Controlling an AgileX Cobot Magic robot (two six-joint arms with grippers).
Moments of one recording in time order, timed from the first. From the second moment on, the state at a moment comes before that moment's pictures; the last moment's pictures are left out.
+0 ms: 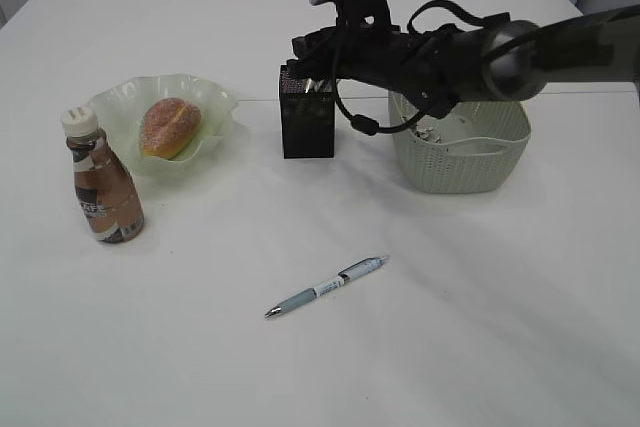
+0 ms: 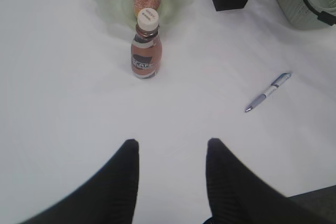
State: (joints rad) left arm -0.36 0.80 -1.22 0.05 1.27 -0.24; right arm 0.35 2.32 -1.74 -0.45 -0.28 0.35
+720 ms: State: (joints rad) left arm -0.36 0.80 -1.22 0.03 1.27 -0.24; right arm 0.38 1.93 -1.74 -0.40 0.61 0.35
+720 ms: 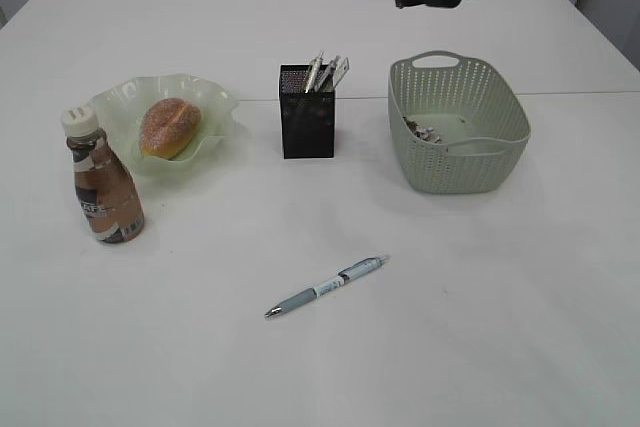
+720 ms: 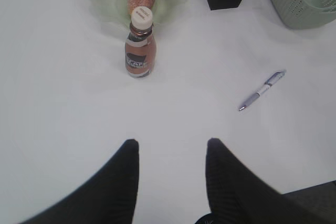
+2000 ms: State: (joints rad) left arm -0.36 0.80 -1.22 -0.16 1.27 -0.24; right arm 0.36 1.56 -1.74 -0.09 1.25 0.13
